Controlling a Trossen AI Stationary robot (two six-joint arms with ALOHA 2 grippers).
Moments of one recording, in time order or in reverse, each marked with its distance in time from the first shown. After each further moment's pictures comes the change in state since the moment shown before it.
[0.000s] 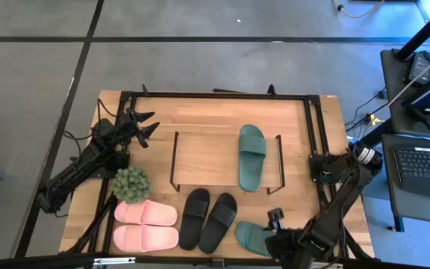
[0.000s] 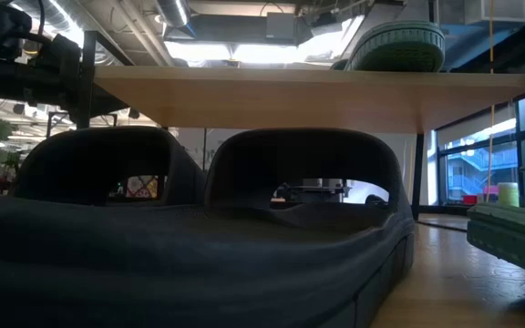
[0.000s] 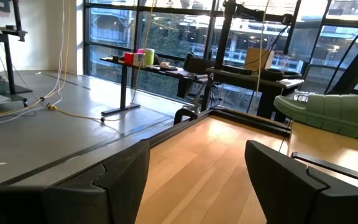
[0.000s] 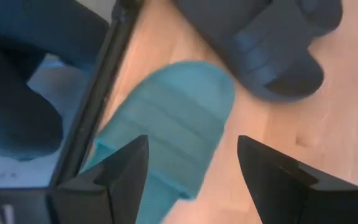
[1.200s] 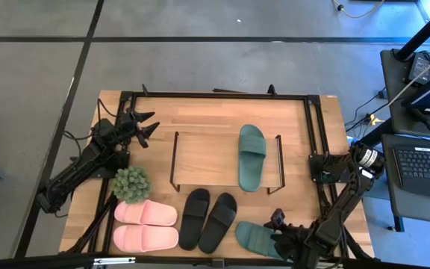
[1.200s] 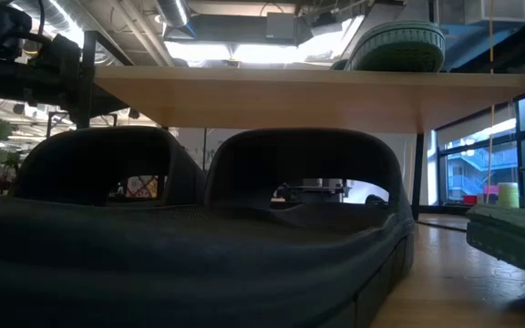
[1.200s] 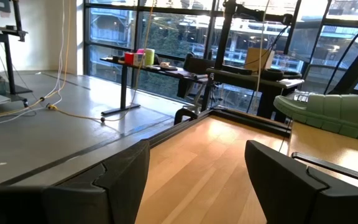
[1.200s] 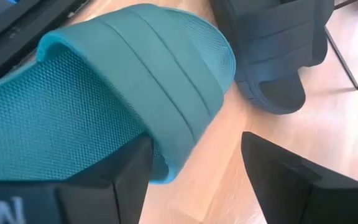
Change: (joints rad) left arm 0.000 0.000 0.000 0.000 0.000 0.000; right arm 0.075 -0.002 -0.296 0.246 0.232 -0.337
